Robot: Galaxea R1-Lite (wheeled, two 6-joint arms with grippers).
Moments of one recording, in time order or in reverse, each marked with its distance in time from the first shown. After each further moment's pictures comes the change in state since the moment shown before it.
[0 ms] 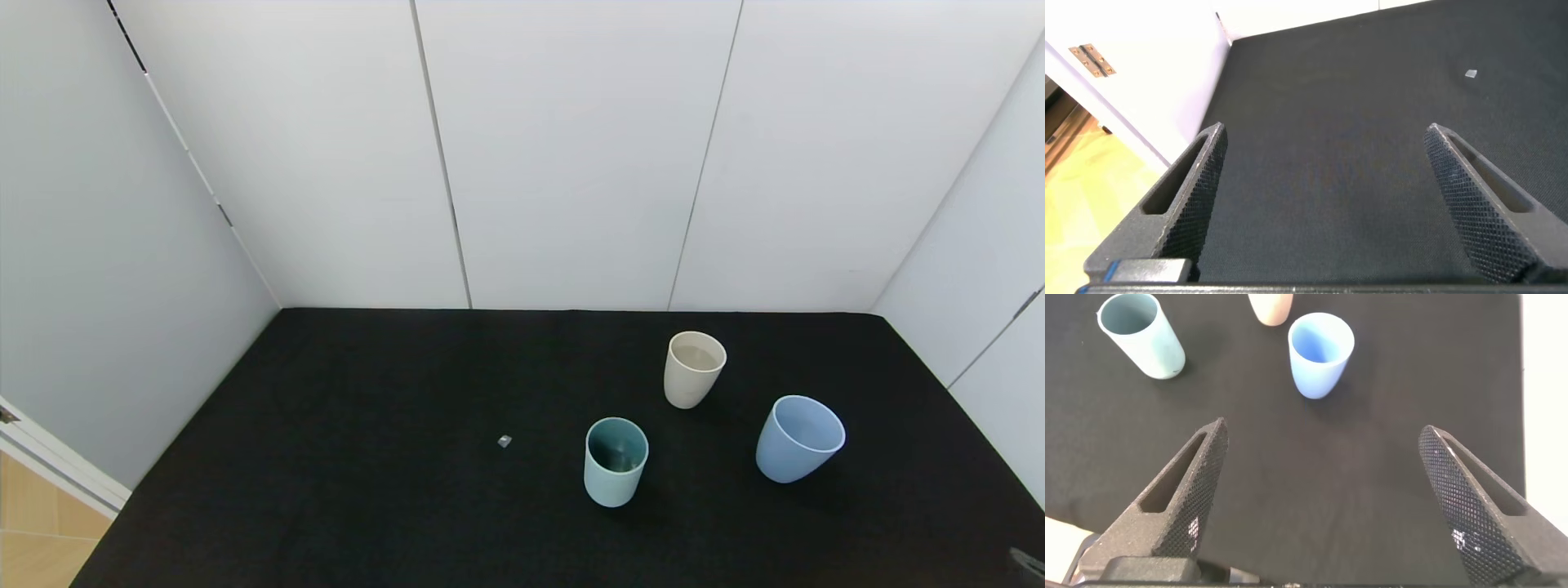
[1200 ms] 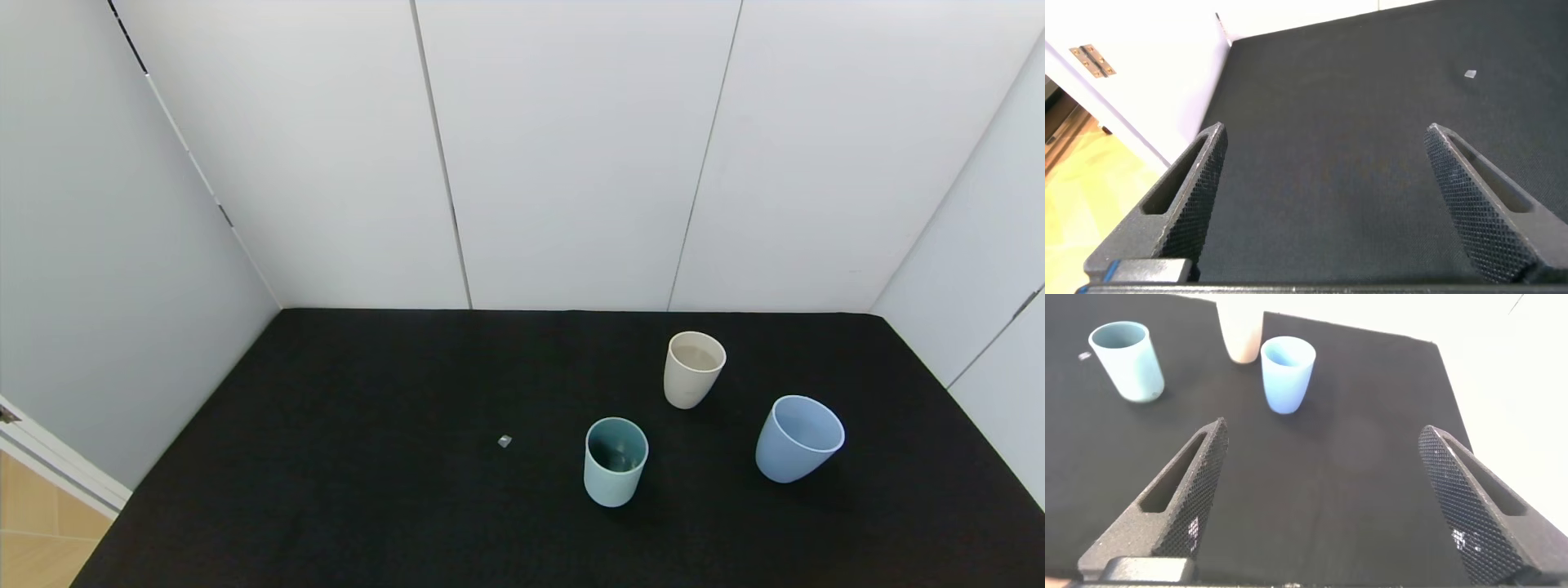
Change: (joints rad) left arm 0.000 0.000 0.000 0.000 0.000 0.000; right arm -0.006 -0.641 0.249 0.073 -0.094 0.016
